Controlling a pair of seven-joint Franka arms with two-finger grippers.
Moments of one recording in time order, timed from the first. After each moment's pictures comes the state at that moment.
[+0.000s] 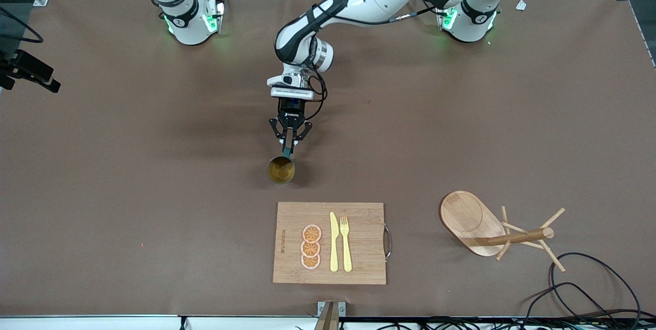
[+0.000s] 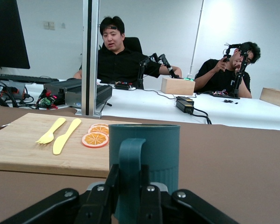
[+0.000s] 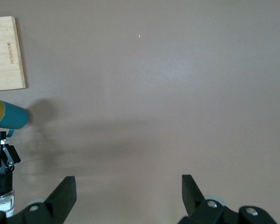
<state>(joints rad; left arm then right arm) -0.92 1.03 -0.31 -1.42 2.08 1.88 -2.50 -0.04 -0.04 -0.03 -1.53 0.02 1.50 0.02</state>
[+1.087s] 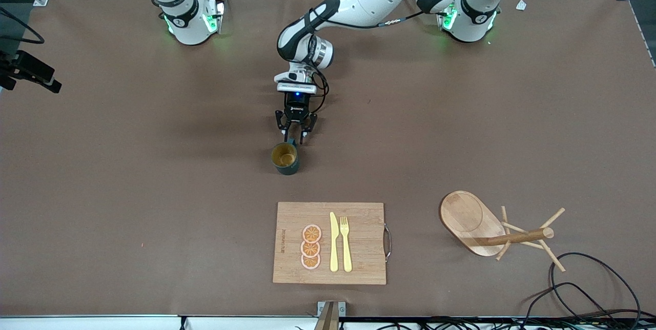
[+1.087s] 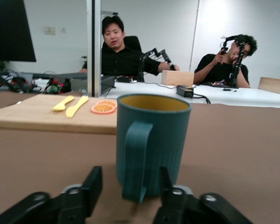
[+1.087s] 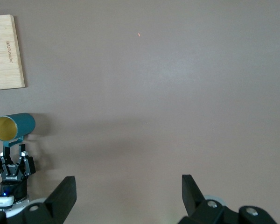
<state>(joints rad) -1.00 1.12 -0.33 -1.45 2.05 1.76 -2.57 -0.04 -0.04 -0.03 -1.54 0.02 1.50 0.02</state>
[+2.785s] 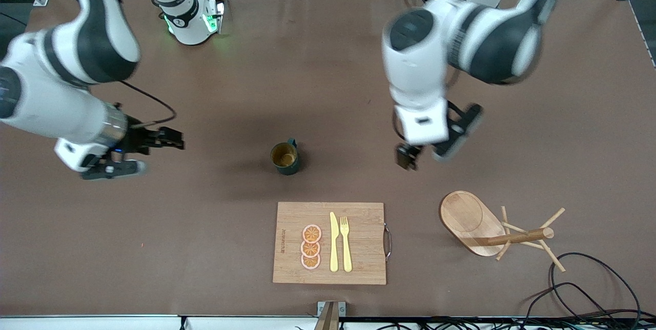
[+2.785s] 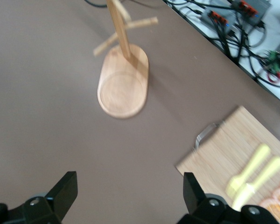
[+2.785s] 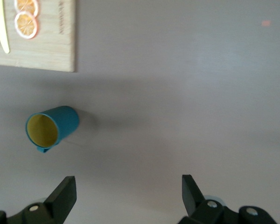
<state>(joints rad) -0.16 0.44 -0.48 -1.36 0.53 1.76 -1.48 0.21 0.27 -0.01 -1.63 0.17 1.81 0.05</state>
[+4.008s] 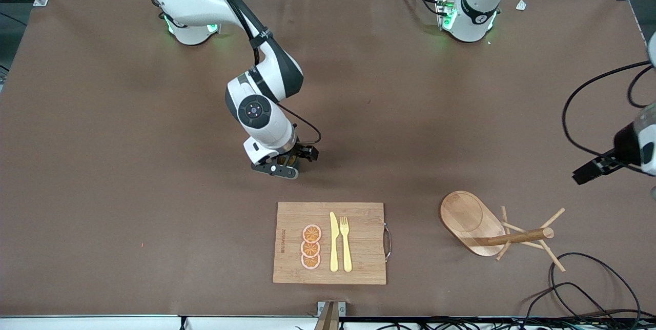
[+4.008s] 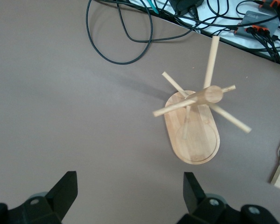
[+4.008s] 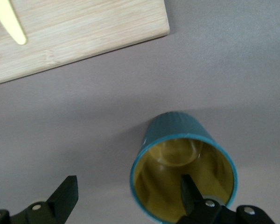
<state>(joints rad) 0.38 0.33 -0.48 -1.34 0.25 1.74 -0.46 0.63 0.63 -0.01 -1.63 0.16 2.29 0.75</state>
